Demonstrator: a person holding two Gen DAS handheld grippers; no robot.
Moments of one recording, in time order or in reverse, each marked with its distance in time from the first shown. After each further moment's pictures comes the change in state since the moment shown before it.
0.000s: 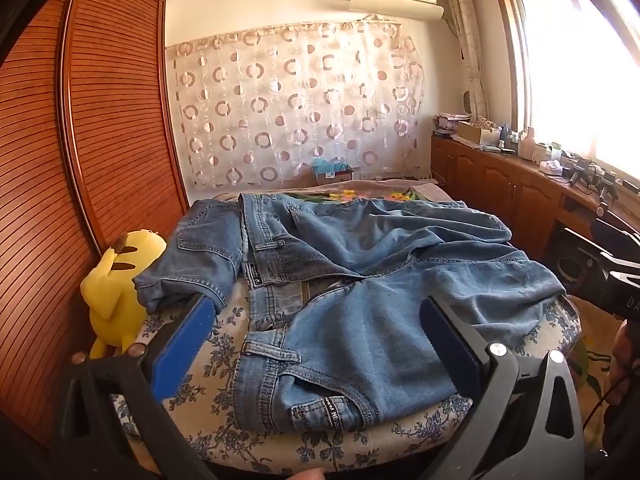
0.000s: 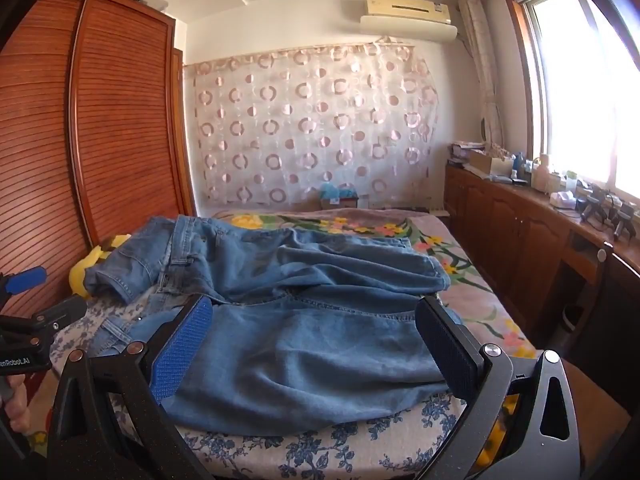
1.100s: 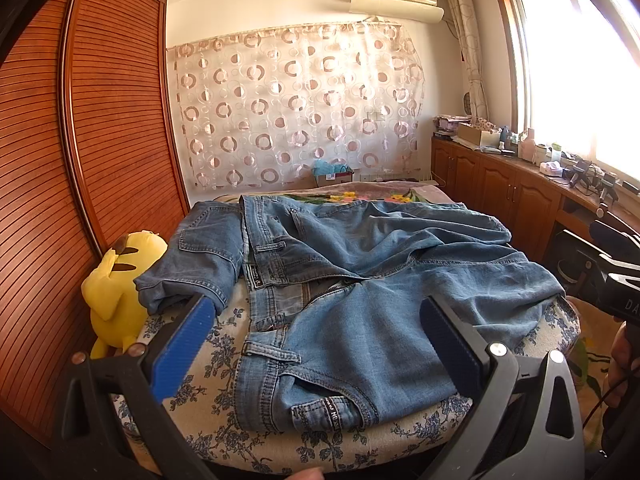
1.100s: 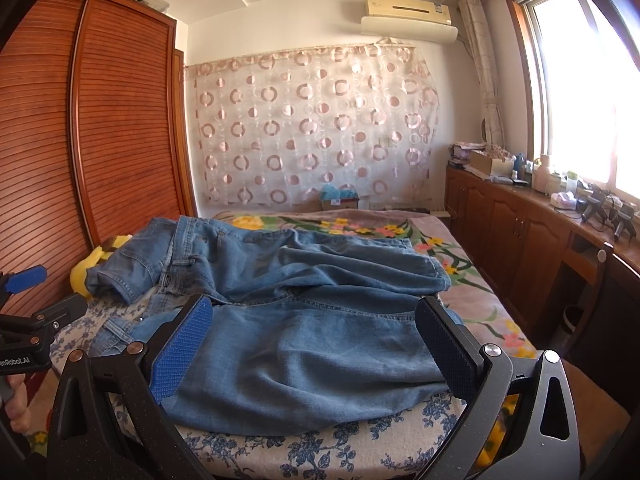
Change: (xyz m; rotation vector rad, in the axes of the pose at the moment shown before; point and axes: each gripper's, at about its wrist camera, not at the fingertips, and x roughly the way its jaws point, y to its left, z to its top) left arm -0.005 0.000 0.001 0.000 -0.008 0.001; right arm 0.000 0.001 0.001 0.000 -0.007 -0.002
